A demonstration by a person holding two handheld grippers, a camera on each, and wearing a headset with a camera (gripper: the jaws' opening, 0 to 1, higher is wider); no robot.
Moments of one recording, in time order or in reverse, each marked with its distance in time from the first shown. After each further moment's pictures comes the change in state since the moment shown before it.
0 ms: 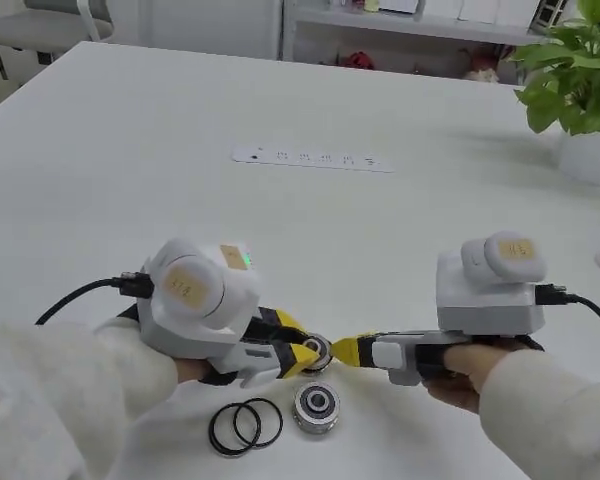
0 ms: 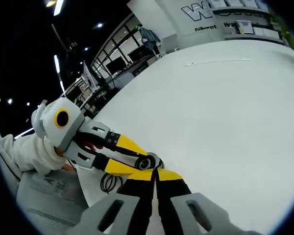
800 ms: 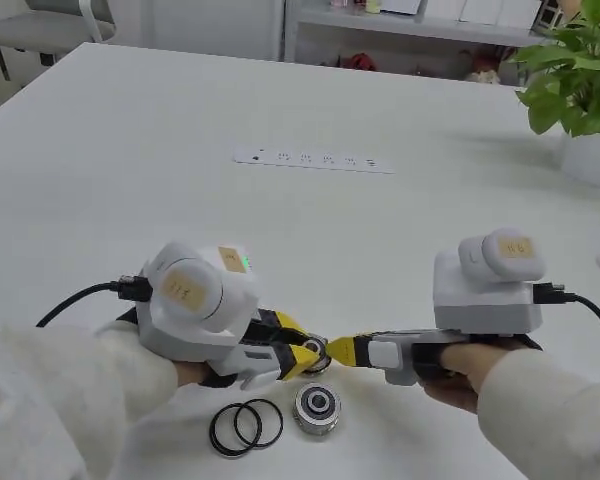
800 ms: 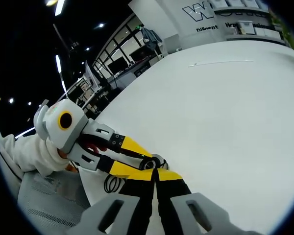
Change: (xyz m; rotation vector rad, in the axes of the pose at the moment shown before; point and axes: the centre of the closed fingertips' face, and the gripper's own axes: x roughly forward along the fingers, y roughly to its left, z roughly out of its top) left arm -0.001 0.000 -0.001 -0.007 -0.009 0.006; right arm 0.000 0.007 0.002 -0.007 -0.003 0.018
